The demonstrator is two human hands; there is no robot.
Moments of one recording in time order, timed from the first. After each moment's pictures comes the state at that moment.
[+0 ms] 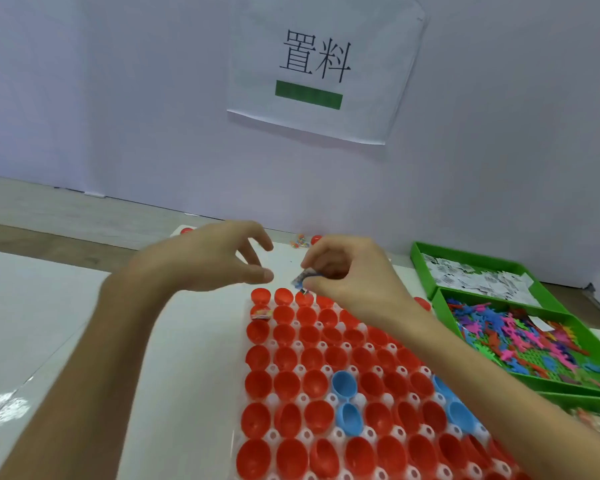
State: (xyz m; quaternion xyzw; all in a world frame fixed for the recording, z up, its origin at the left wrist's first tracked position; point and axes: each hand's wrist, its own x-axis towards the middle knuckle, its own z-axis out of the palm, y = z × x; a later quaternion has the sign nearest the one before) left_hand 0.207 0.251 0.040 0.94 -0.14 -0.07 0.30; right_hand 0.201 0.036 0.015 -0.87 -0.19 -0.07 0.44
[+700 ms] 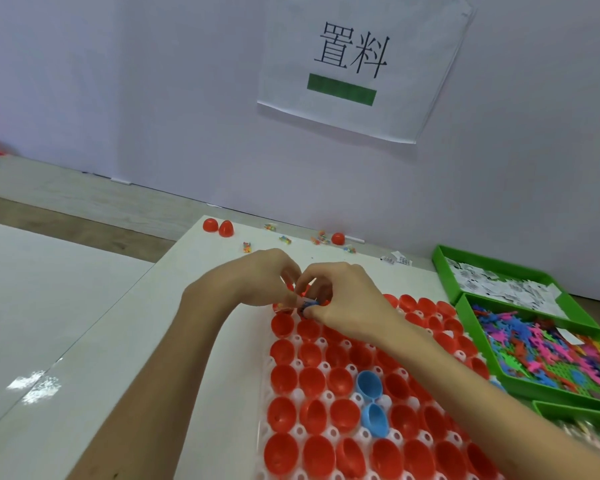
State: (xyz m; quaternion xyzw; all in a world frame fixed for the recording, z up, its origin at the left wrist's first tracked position) left_hand 0.231 0.234 -0.009 0.94 -0.16 -0.13 0.28; right_hand 0.224 0.062 -0.028 -0.93 -0.22 -0.01 0.28
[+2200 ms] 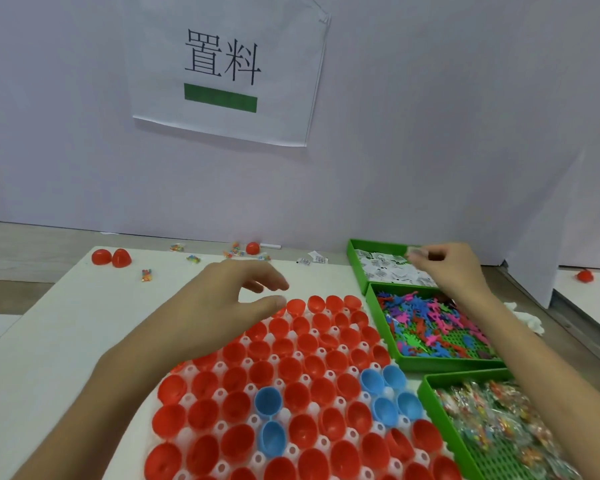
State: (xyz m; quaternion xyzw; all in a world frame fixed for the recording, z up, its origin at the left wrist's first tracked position) left_hand 0.196 0.157 0.015 0.88 -0.26 0.03 0.39; right_hand 0.221 -0.179 0.010 -0.91 0.13 -0.20 0.35
